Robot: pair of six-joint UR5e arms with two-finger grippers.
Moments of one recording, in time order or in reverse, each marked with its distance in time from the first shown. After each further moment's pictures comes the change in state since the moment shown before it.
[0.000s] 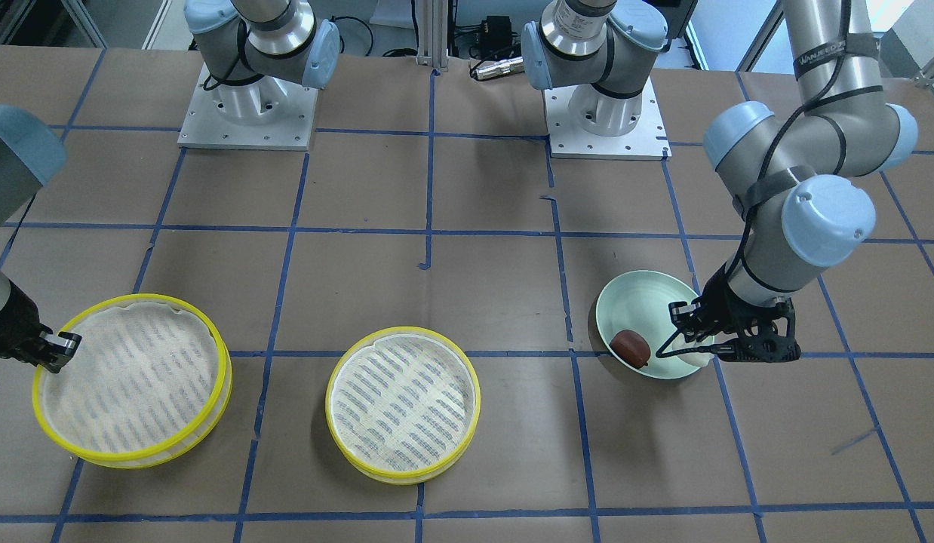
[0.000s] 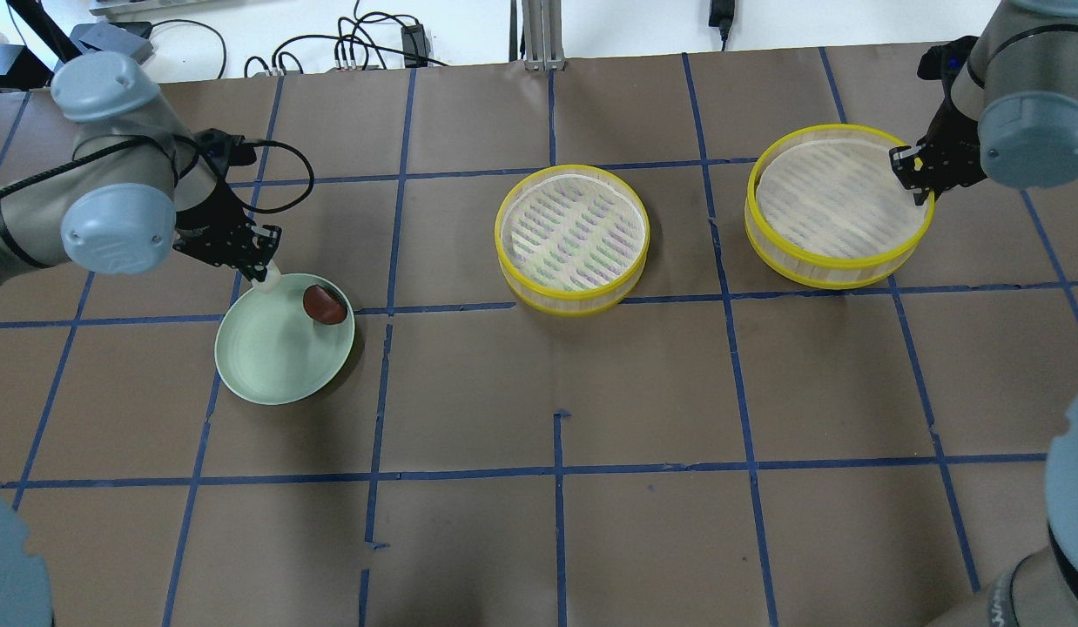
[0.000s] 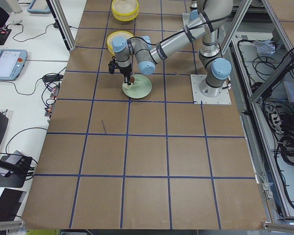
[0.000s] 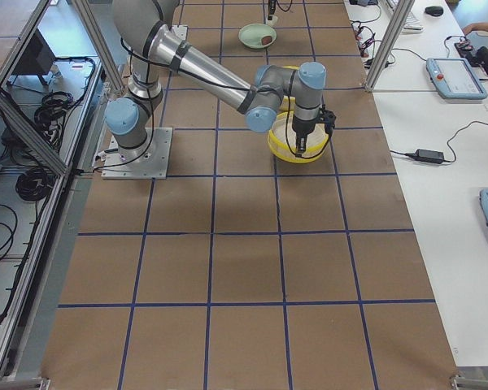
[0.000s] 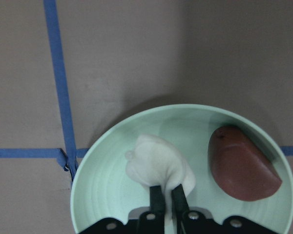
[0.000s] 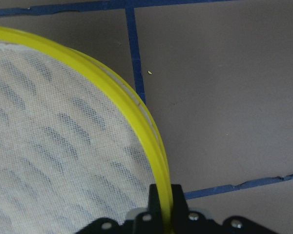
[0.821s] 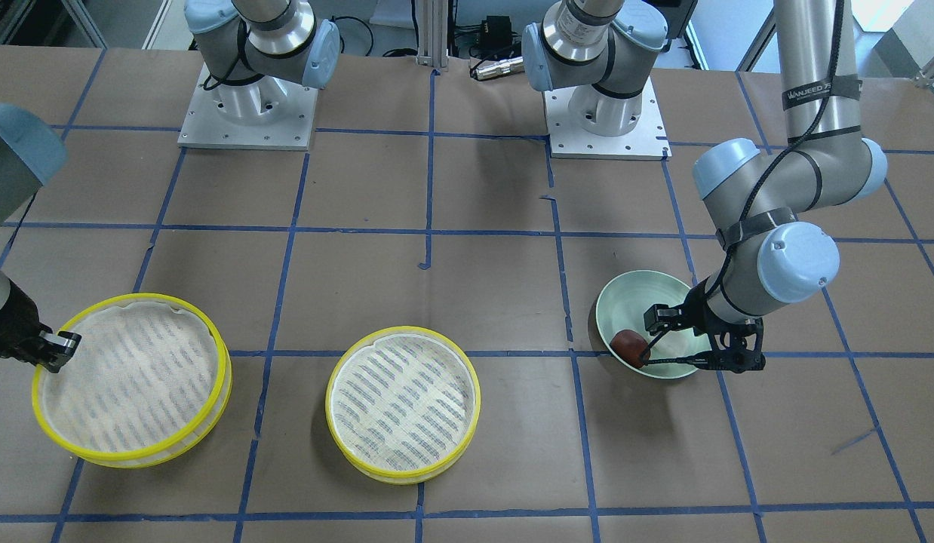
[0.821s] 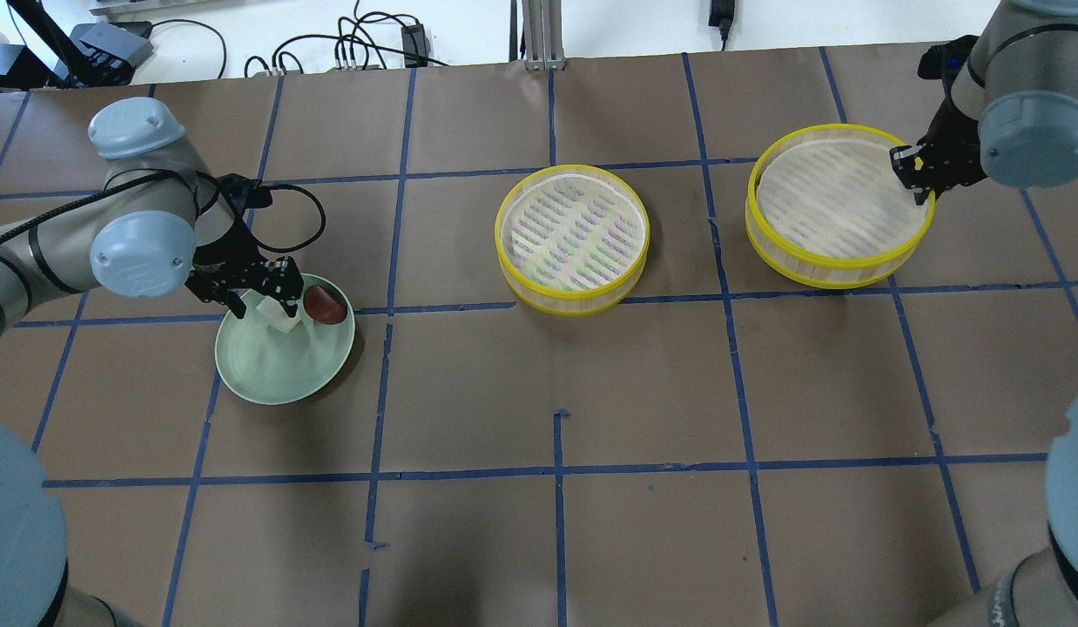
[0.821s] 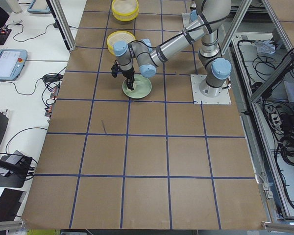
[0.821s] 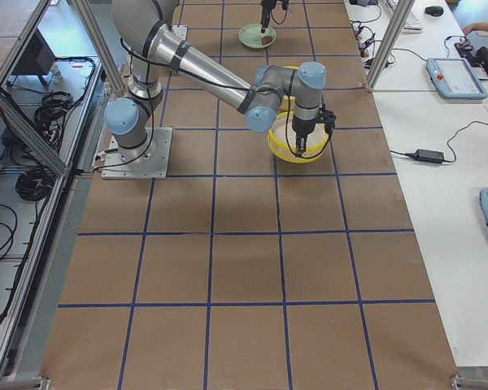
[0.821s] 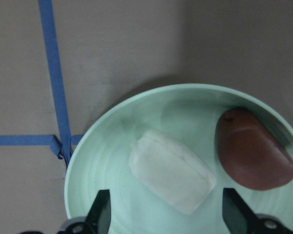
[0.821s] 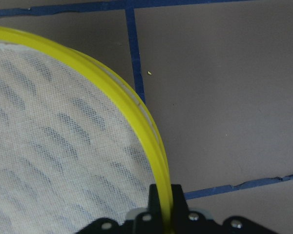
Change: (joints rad) left arm 0.037 -0.105 -0.075 0.015 0.015 0.017; right arm 0.000 -0.001 0.000 0.000 -0.001 -0.003
